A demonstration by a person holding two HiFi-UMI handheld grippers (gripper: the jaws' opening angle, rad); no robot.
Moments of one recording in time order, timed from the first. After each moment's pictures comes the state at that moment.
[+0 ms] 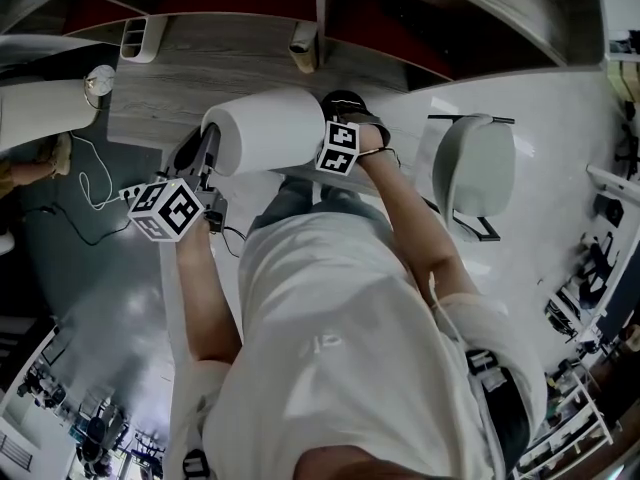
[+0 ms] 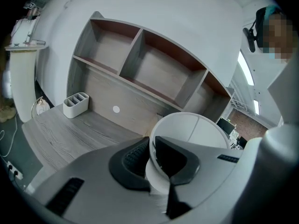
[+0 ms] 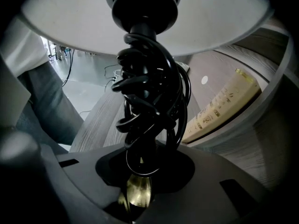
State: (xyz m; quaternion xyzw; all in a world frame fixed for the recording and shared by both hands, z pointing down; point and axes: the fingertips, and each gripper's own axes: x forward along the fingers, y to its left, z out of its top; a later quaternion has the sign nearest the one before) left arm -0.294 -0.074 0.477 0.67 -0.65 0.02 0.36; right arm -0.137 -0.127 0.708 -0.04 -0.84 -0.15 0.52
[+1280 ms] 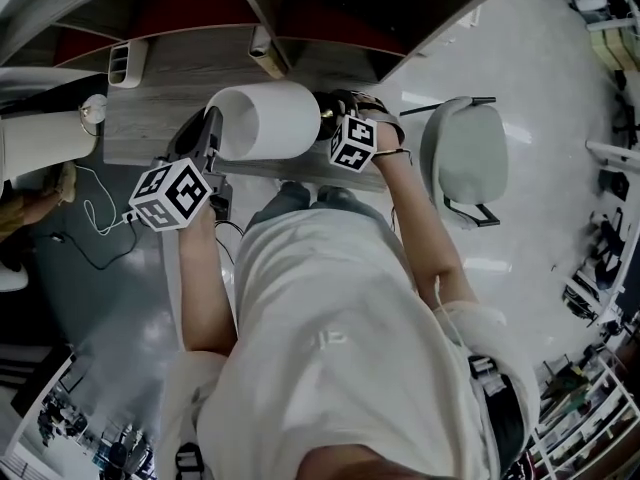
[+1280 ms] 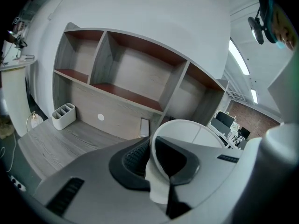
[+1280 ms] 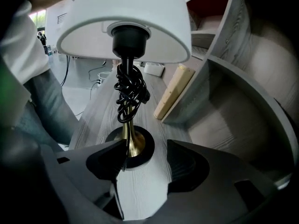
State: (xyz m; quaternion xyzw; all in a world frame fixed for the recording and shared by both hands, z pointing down) left arm -0.215 -0.116 0.436 0.69 -0.65 0.05 0.32; right arm -0.036 -0.164 0.660 0.07 -0.85 -0.12 0.50
